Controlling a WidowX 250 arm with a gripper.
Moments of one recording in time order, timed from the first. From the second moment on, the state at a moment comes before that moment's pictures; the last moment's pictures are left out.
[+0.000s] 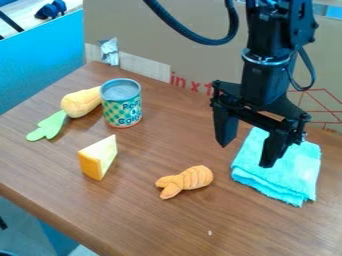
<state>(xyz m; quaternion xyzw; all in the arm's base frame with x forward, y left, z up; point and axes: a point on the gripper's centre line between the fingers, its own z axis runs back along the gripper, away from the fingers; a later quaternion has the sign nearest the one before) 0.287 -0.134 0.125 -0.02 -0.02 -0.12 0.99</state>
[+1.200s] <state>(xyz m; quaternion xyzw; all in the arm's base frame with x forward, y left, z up) 0.292 -0.049 0.091 0.05 0.01 -0.20 0.98</state>
